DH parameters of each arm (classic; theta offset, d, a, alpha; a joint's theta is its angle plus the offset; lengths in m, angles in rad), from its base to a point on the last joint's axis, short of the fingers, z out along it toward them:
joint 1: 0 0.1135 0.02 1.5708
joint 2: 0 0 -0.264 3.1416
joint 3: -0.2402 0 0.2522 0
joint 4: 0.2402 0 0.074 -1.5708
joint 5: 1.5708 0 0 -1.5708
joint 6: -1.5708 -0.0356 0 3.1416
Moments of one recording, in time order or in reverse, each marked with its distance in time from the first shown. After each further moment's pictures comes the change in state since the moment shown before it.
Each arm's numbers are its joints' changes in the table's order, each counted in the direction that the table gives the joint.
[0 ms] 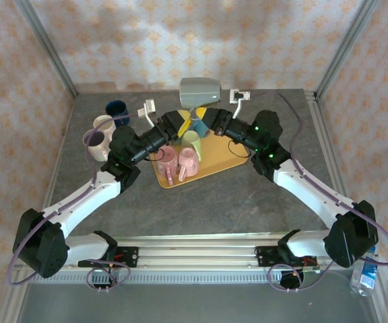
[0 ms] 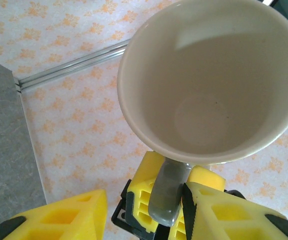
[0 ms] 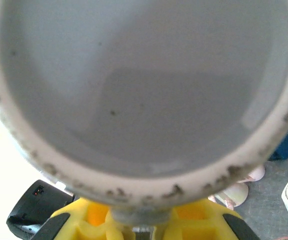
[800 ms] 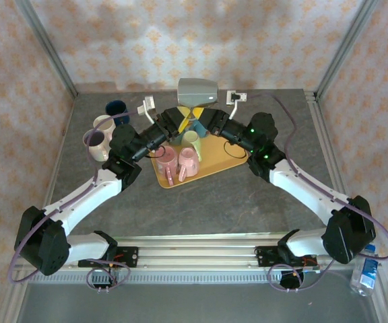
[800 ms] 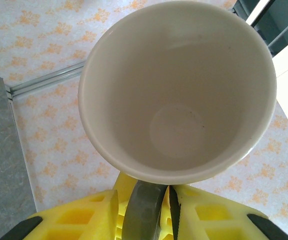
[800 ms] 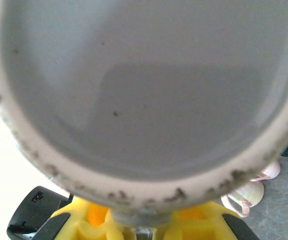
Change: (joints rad) left arm 0.000 -0.018 -0.027 -0.023 -0.024 0.014; right arm 0.030 -0.033 0.011 -0.066 0.032 -0.076
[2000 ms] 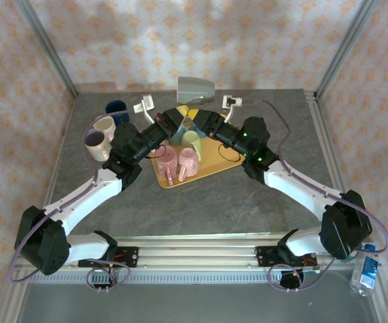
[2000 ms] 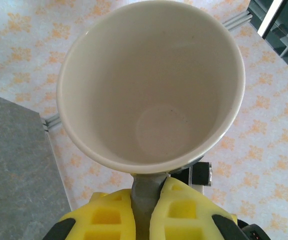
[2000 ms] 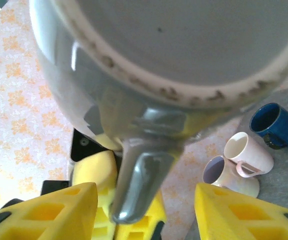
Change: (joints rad) left arm -0.005 0.005 -0.011 0.063 -0.106 -0.212; right arm 0.033 -0.039 0.043 -0.042 0.100 -0.048
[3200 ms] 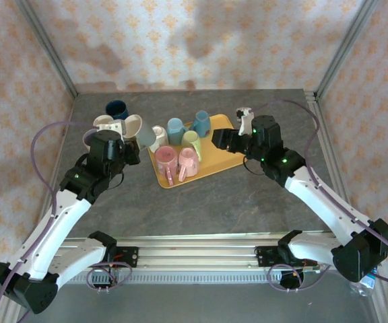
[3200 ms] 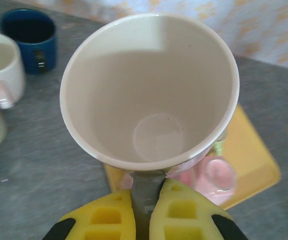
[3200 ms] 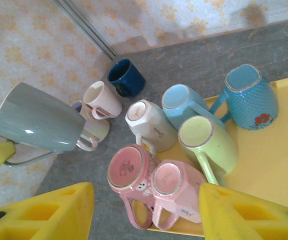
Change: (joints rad) left arm 0.126 0.322 -0.111 1.211 -0.463 -0.662; right arm -0.084 0.196 -0.071 0.824 0.153 0.518
